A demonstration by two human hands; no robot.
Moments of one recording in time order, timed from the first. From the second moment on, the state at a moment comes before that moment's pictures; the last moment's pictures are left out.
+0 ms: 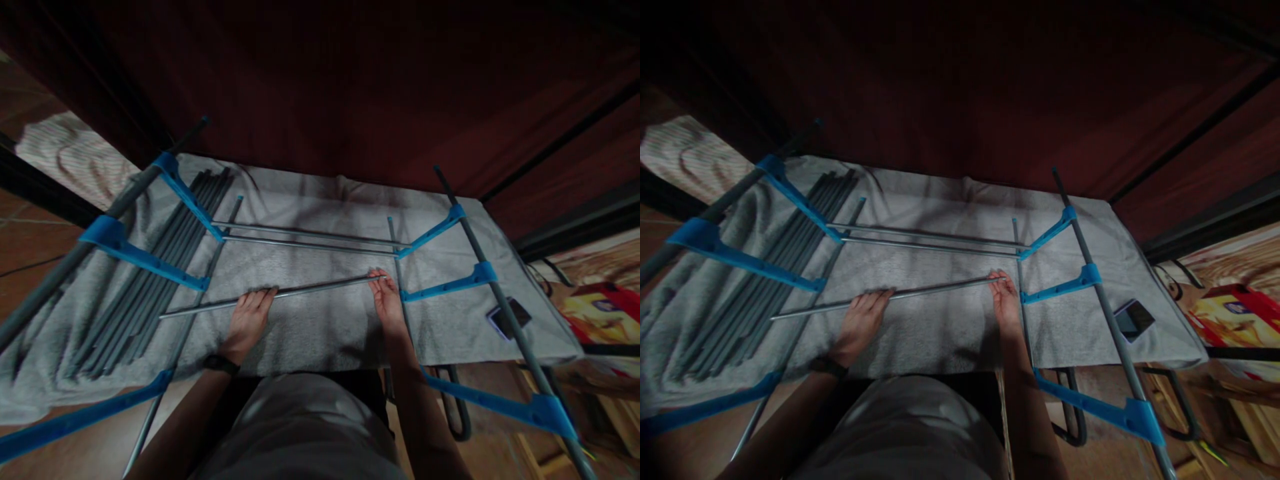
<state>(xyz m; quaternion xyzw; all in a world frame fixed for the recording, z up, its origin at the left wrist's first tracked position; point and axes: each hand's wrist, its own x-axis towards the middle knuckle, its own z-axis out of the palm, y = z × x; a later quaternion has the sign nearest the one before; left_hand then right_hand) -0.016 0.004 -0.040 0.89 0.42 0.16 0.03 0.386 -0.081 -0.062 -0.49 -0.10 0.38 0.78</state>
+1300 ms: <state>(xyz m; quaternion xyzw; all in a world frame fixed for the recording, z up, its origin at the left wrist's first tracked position) -0.008 0.001 -0.021 0.88 0.44 0.15 -0.04 0.382 -0.076 -0.058 -0.43 -0.07 0.38 0.82</state>
